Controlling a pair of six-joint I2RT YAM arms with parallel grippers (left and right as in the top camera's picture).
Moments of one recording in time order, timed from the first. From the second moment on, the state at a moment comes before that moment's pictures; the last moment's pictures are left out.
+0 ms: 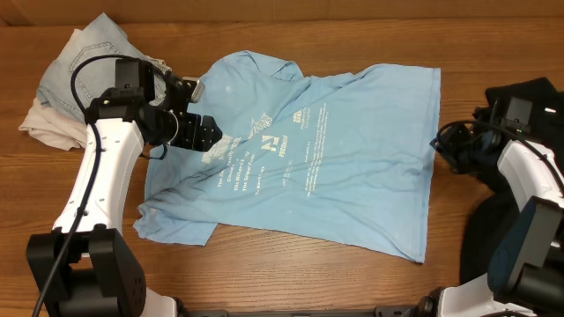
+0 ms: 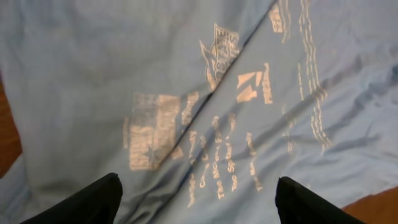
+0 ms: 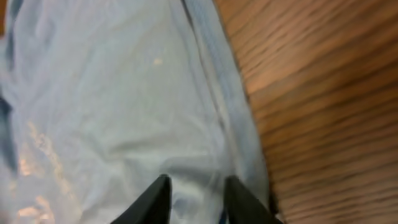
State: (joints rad) left arm 0.05 1.68 1.34 -0.87 0.46 0.24; right arm -0.33 1.72 1.07 -0.61 -0.41 0.36
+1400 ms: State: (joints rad) left arm -0.03 2.15 1.34 -0.21 0.42 0.09; right arm -0.36 1.59 1.07 -0.89 -0.38 0.38
